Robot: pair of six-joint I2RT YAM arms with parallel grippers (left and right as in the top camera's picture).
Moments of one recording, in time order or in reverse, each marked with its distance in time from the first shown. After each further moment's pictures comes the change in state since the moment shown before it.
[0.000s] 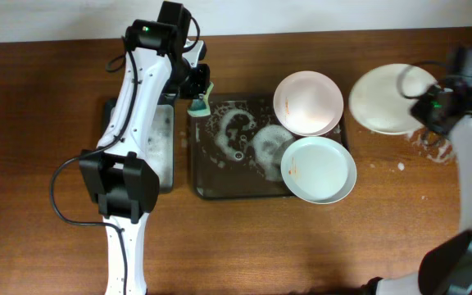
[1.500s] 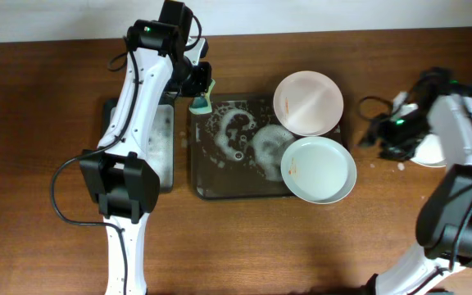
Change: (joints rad) left arm -0.004 0.000 0.000 0.029 0.000 0.000; right arm 0.071 0.270 -0.017 -0.246 -0.456 -0.314
